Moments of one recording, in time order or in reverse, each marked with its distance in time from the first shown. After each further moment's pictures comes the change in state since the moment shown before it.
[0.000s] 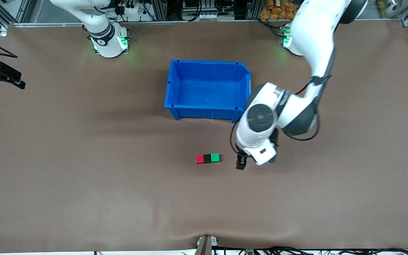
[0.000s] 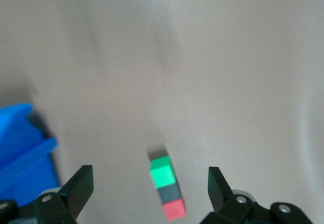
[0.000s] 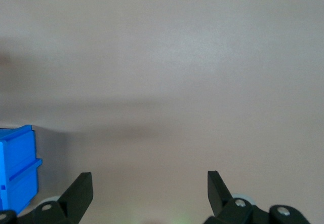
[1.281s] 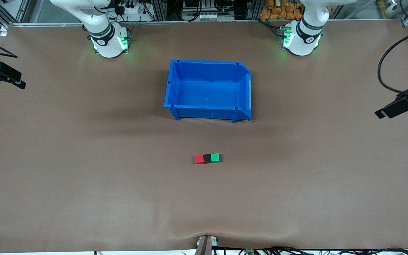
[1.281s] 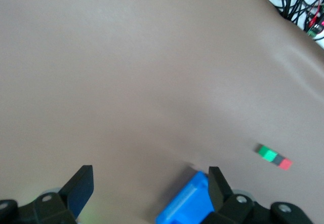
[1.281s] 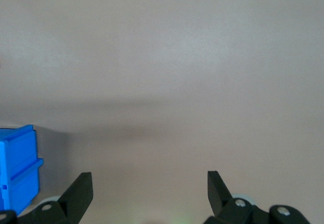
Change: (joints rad) left arm 0.477 -0.483 0.014 -0.026 0.004 -0.452 1.225; right arm 0.000 0.000 -0.001 0.000 0.004 -0.001 0.000
